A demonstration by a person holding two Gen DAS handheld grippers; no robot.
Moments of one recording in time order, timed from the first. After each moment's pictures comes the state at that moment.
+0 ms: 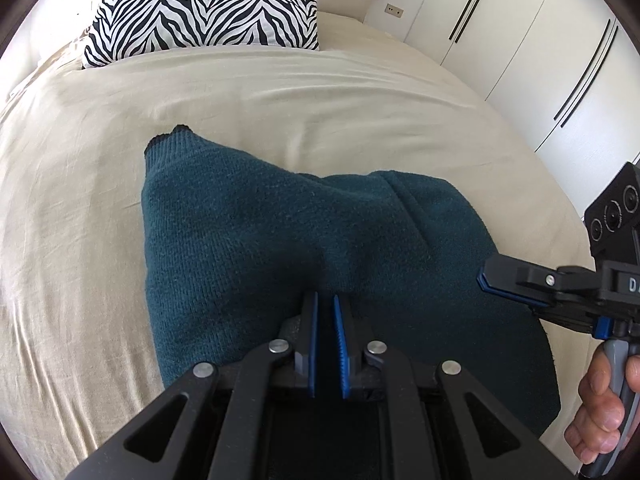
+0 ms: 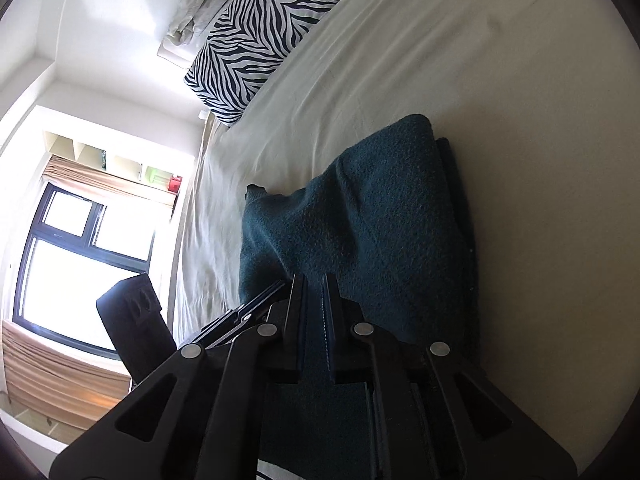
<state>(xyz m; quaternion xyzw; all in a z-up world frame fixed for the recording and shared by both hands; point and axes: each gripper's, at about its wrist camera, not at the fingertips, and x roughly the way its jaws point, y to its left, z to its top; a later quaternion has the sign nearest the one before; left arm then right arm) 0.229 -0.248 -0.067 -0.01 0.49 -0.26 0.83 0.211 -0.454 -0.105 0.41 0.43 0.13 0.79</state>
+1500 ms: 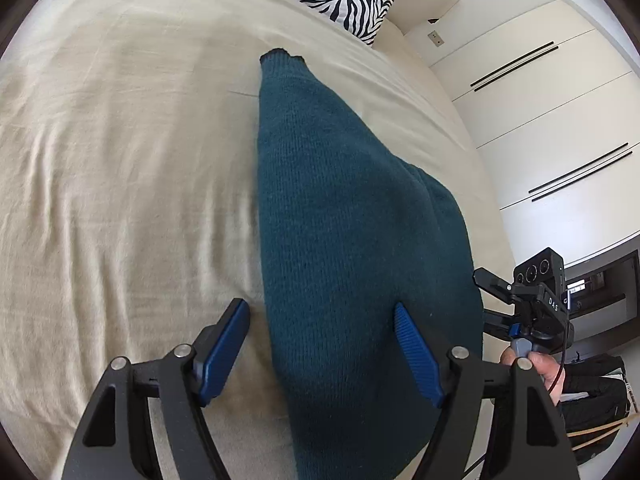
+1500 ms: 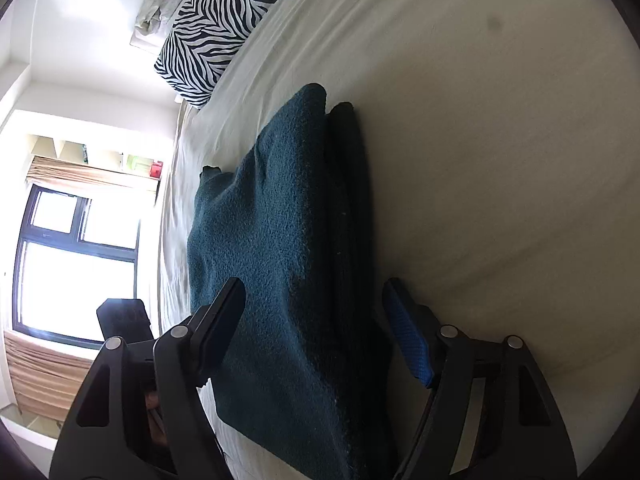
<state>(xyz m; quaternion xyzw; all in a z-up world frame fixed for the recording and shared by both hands) 0.205 -0.147 -0.077 -0.21 0.56 -0.27 0.76 0.178 -0.515 -0.133 0.41 0.49 0.12 0.76</state>
